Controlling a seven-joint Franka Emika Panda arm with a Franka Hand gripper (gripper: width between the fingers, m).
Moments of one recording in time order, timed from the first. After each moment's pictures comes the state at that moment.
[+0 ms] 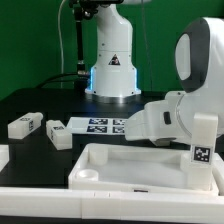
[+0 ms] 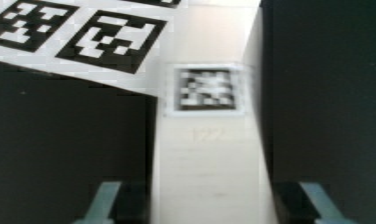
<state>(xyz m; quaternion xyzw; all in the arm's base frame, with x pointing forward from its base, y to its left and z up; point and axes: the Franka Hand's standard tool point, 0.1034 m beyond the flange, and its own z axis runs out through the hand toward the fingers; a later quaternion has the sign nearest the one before) 0.430 0.080 0.007 0.87 0.11 -0.47 0.07</state>
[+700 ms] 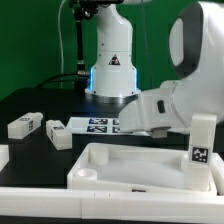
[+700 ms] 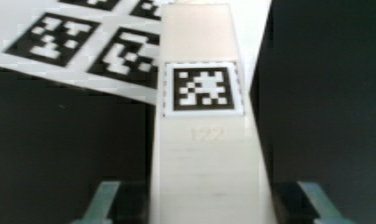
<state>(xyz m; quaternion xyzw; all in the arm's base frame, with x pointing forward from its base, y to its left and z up) 0.443 0.060 0.056 0.87 0.11 -0.47 0.05</state>
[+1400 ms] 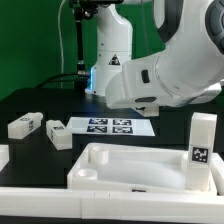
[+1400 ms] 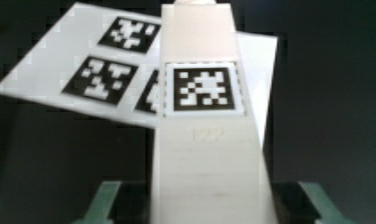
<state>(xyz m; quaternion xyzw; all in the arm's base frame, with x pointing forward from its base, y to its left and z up) 0.475 0.038 0.091 0.90 0.12 -0.42 0.02</state>
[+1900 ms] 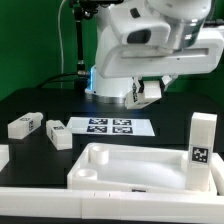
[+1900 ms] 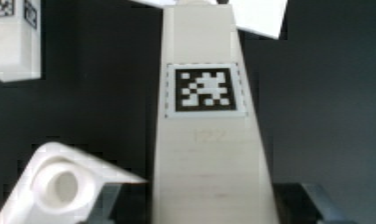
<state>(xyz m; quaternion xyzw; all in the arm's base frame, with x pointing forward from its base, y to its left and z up) 0.514 0.031 0.129 0.96 0.12 -0.26 0.02</state>
